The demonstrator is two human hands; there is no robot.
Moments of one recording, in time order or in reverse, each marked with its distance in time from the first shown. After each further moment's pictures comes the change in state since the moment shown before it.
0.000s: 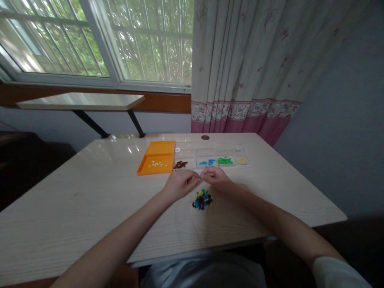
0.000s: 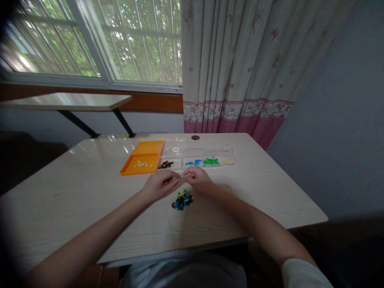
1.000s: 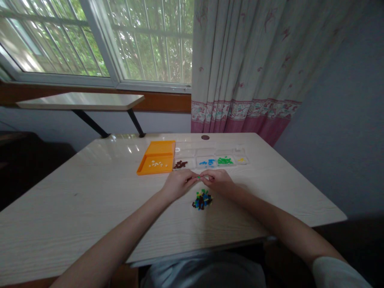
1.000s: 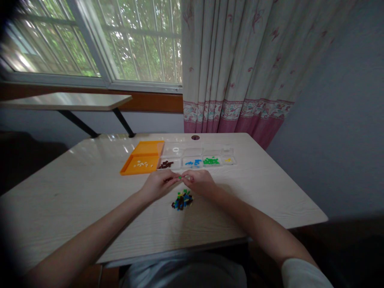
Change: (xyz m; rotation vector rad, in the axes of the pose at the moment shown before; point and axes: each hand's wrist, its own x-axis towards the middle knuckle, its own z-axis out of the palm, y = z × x) left_hand 0.001 -0.001 -0.003 0.040 -0.033 0.019; right_hand -0.010 -0.009 0.000 -0.654 0.206 -0.217
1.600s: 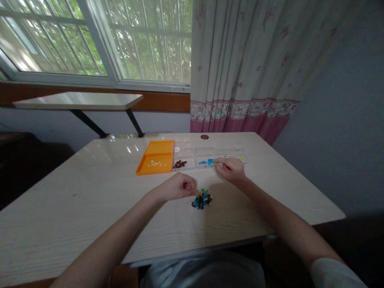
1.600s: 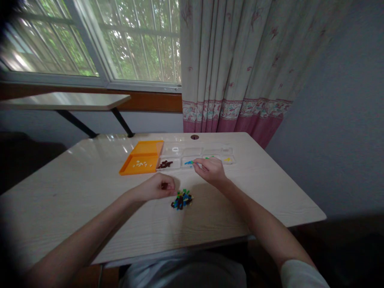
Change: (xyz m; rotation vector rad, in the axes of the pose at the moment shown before) left_hand 0.000 0.003 -0.012 -0.432 -0.468 -0.135; right_hand 0.006 0.023 -0.036 -0.098 0.403 -0.154
